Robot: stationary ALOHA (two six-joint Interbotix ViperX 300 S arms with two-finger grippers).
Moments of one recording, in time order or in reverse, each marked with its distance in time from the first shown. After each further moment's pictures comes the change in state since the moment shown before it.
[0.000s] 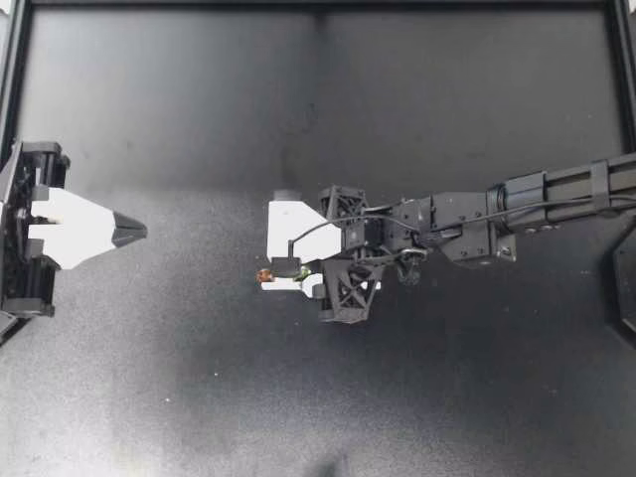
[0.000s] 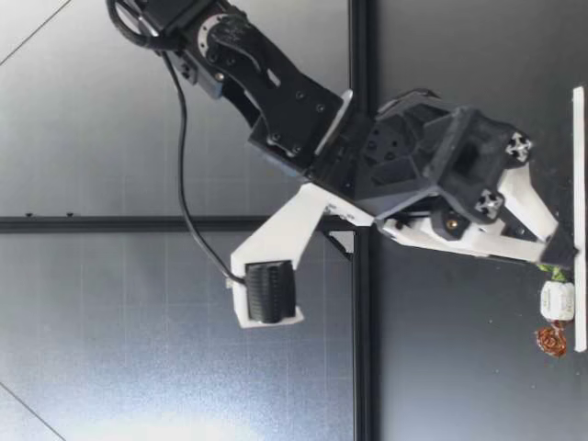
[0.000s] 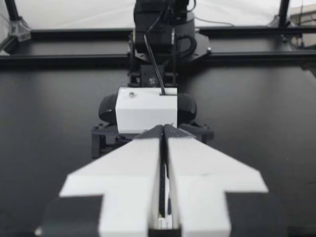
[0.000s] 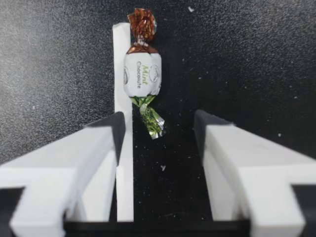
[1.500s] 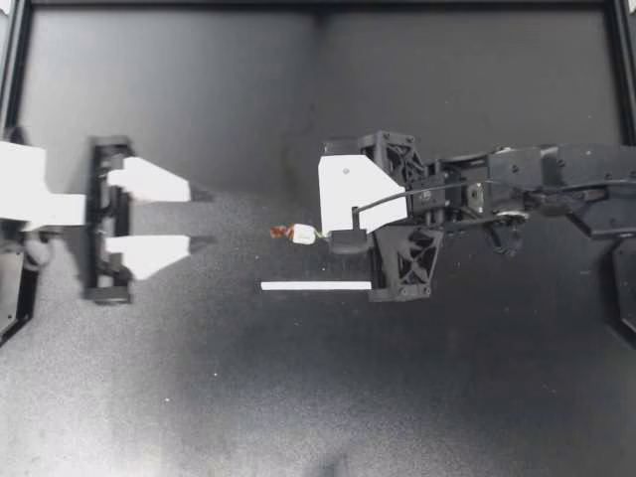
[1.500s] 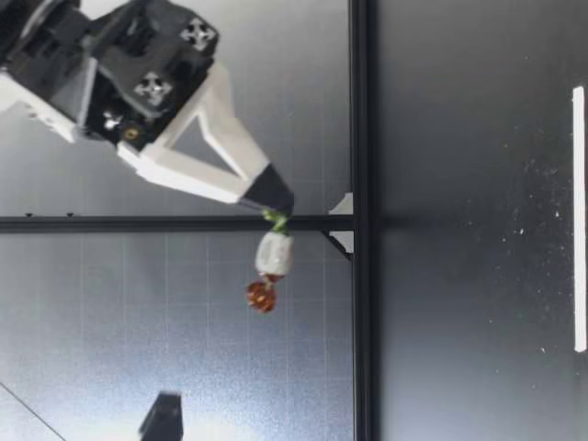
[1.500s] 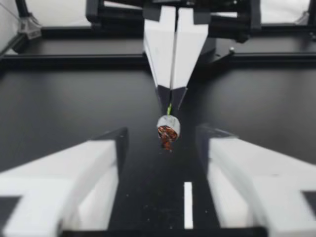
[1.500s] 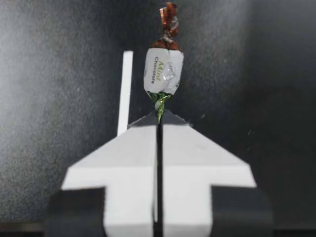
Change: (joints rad) left arm 0.041 0.400 -0.140 -0.003 -0.238 0.015; right arm 0.014 -0.420 0.011 -0.044 0.268 -0.084
